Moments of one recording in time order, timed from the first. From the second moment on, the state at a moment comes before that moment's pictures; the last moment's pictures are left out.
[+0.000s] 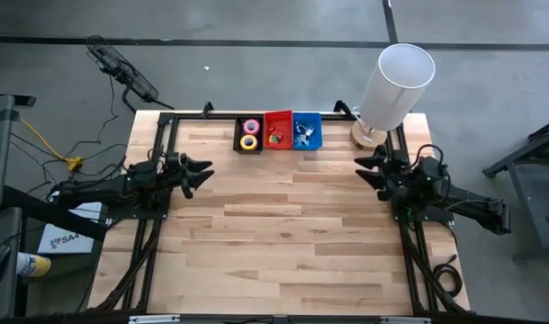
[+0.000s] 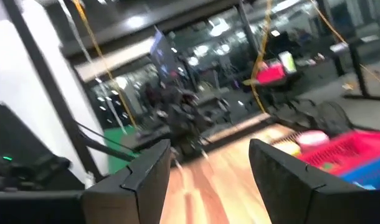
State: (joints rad) left arm 0.09 0.01 0.02 0.03 -0.25 -0.53; right arm -0.35 0.01 0.06 0.17 -0.19 0.42
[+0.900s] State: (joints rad) left arm 0.09 0.01 0.02 0.05 -0.28 -0.33; right arm -0.27 0.01 0.01 0.04 -0.09 0.24
